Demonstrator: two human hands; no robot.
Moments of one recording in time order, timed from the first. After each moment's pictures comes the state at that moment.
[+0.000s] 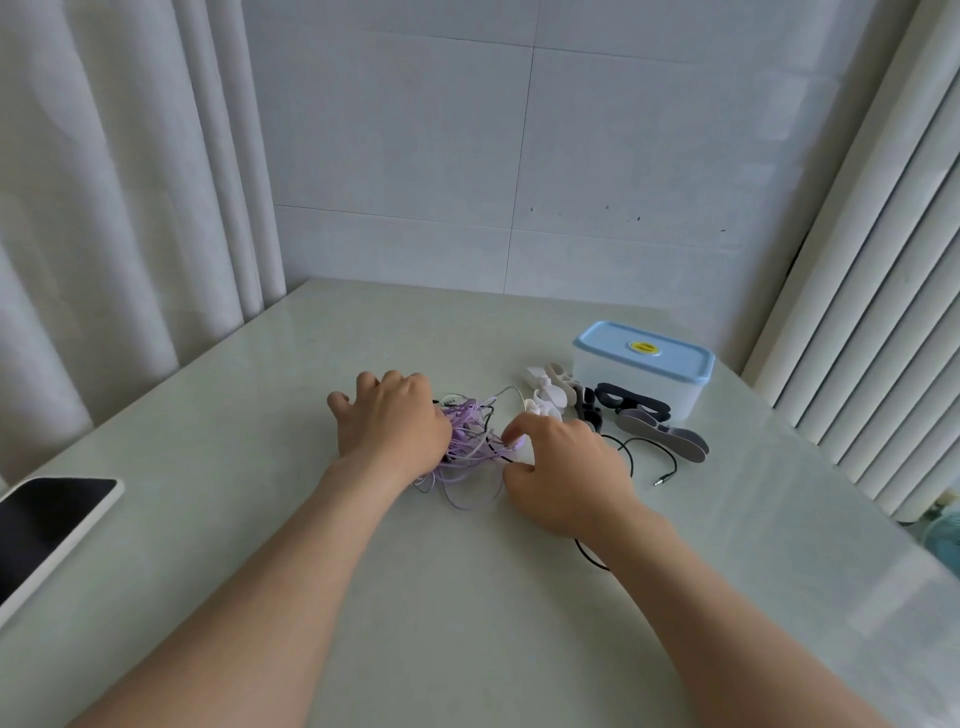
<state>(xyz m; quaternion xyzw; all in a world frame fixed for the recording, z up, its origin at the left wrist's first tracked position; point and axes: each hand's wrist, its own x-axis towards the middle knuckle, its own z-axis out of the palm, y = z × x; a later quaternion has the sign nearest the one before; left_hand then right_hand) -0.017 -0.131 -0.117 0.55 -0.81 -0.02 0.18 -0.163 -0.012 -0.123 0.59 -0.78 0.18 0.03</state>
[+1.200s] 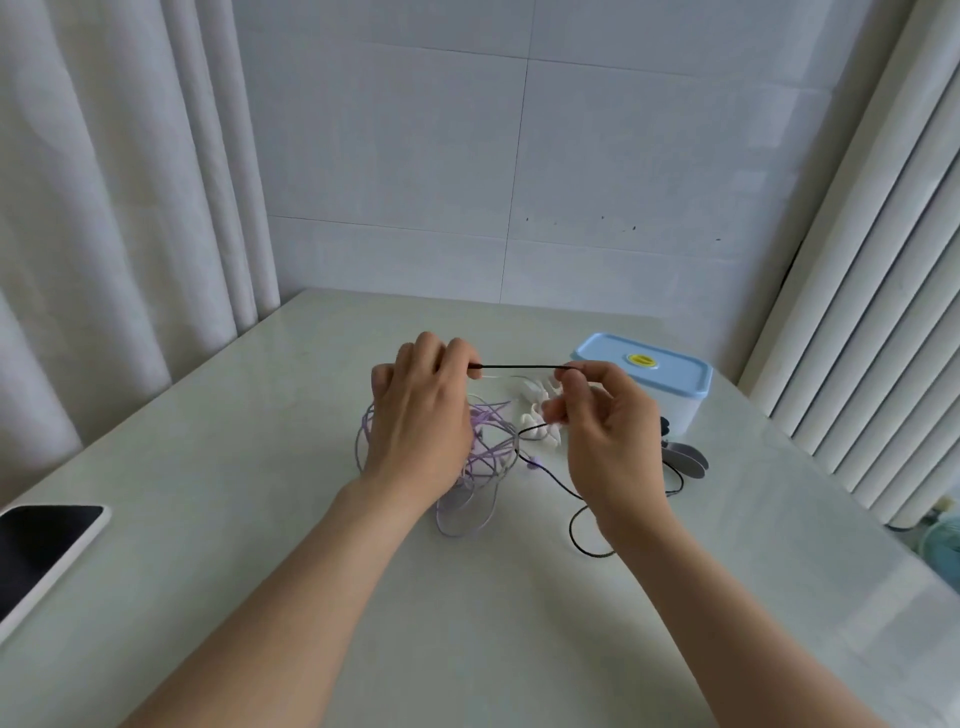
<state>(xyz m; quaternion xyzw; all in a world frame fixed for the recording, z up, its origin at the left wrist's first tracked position) -0.036 -0.126 -0.114 0.33 -0.81 0.03 0.48 -0.173 -0.017 -0.101 0.41 -0.61 0.67 -0.07</state>
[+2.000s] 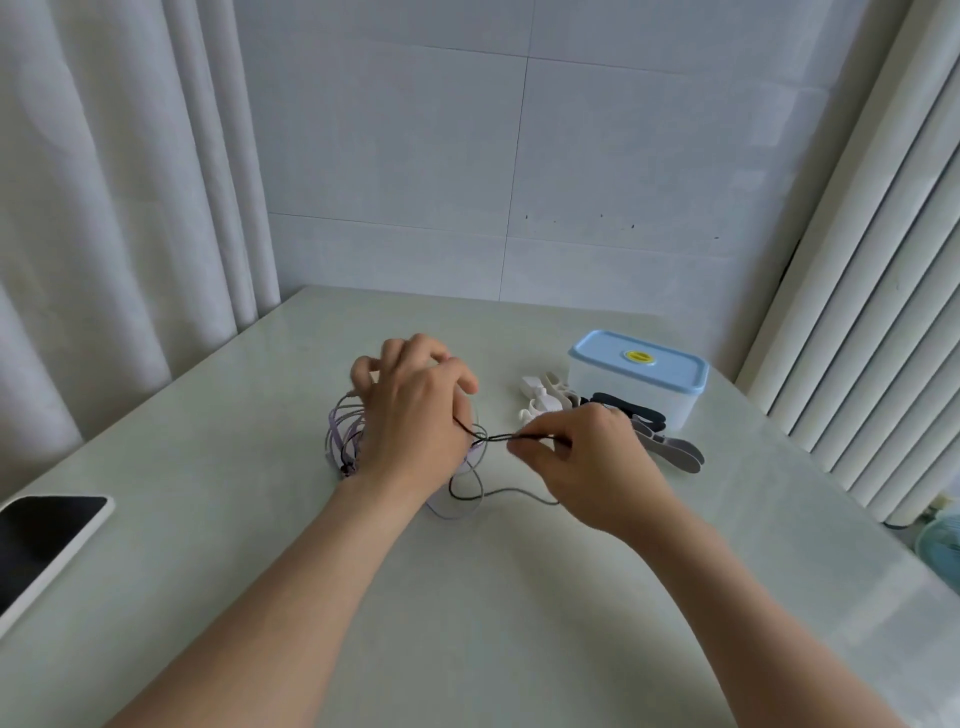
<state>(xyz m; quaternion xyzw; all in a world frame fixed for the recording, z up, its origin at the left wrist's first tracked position) -0.033 -0.126 -0.114 0.38 -0.81 0.03 0.45 -0.181 0.002 -0.099 0.61 -0.72 0.33 0.00</state>
